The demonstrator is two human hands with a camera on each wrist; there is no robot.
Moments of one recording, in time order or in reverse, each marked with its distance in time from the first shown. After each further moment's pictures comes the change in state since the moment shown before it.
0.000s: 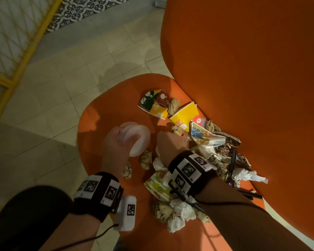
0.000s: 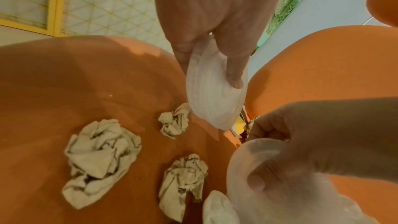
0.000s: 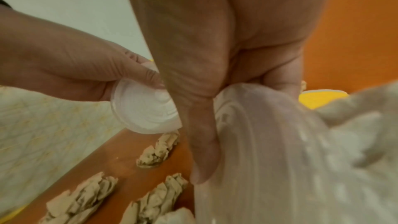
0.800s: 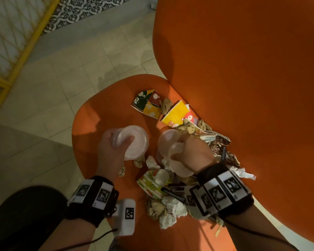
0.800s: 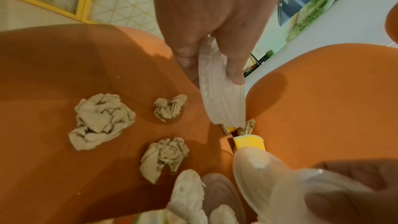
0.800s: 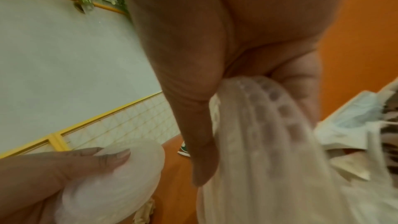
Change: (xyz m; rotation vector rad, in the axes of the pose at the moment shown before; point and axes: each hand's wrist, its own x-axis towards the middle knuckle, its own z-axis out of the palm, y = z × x) left_hand -0.017 0.010 0.005 -0.157 0.040 -0.083; right_hand -0.051 0.061 -0.010 0.258 0.054 0.182
